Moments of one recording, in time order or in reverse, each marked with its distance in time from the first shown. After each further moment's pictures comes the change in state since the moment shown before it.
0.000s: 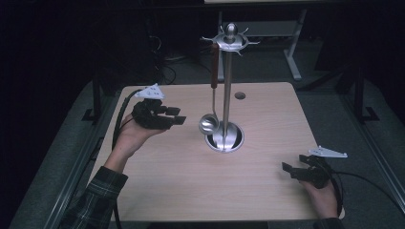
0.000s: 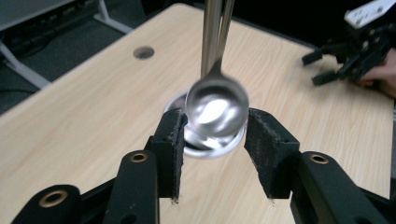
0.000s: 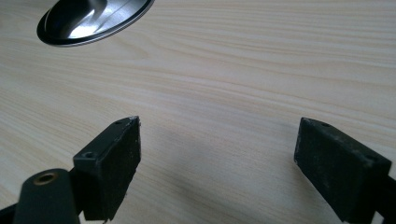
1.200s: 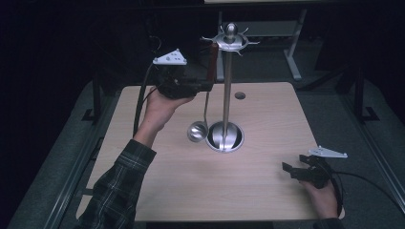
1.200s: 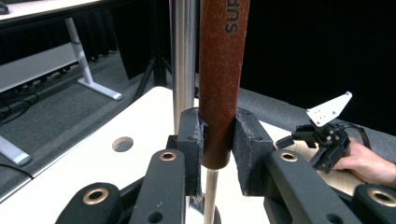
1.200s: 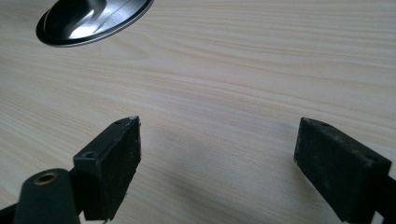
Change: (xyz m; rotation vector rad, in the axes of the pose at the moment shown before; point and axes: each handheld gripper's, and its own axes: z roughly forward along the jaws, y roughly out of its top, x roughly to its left) left arm -0.012 0.093 0.023 -0.228 -0.074 0.034; right arm 0.000 0.000 0.000 -0.002 -0.003 0.000
